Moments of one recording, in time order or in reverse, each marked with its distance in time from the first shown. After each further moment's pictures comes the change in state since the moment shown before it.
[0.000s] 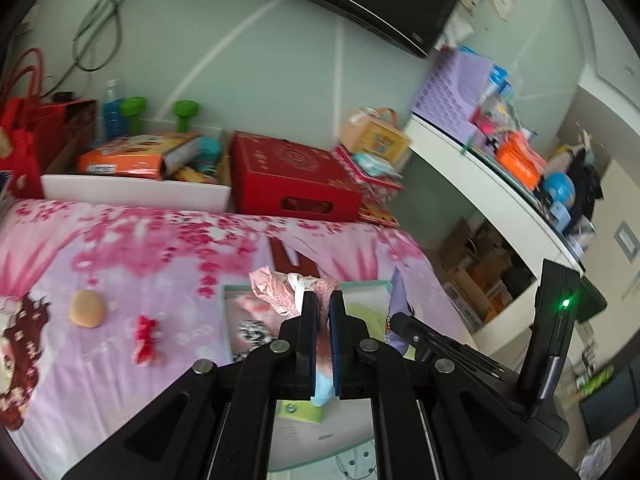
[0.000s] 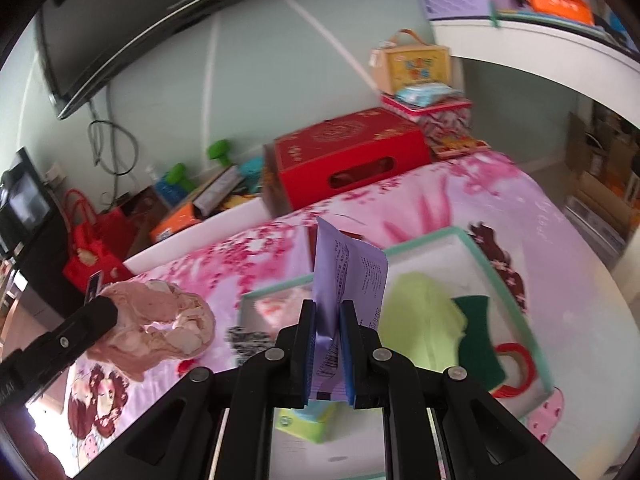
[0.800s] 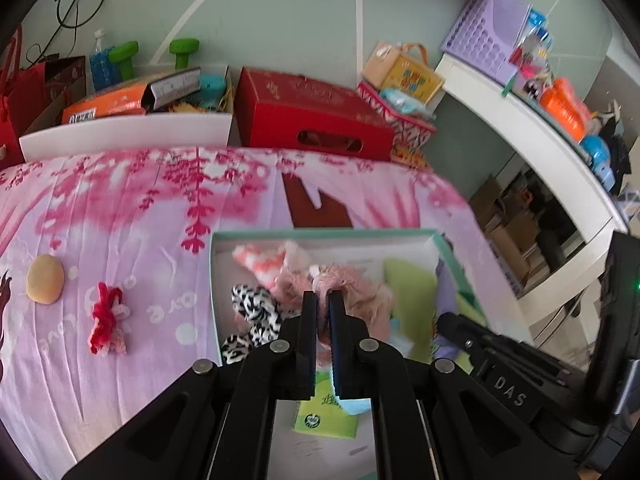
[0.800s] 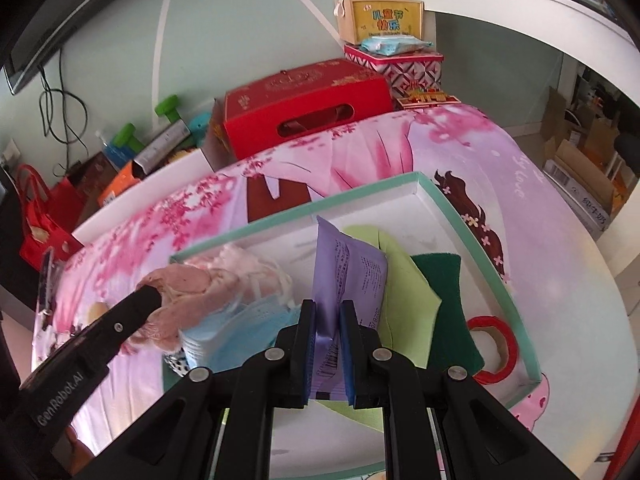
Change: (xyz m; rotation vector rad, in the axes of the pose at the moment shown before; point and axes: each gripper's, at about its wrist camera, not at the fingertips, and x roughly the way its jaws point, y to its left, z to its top) left arm 0.097 0.016 -0.030 -0.009 0.187 0.094; right arm 0.044 -0.033 -0.017 0.007 0.157 -0.140
